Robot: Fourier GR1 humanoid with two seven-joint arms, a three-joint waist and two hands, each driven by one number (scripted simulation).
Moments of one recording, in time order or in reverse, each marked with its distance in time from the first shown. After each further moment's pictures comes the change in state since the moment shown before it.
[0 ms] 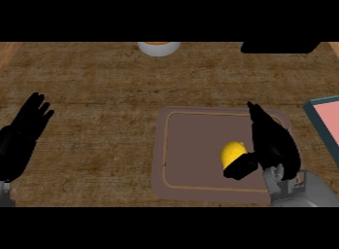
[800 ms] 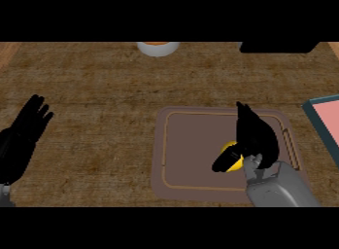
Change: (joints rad) left arm 0.018 -0.015 0.013 -0.009 -0.020 -0.011 0.004; right arm -0.017 0.191 -0.082 0.129 0.136 0.104 -0.007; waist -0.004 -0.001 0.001
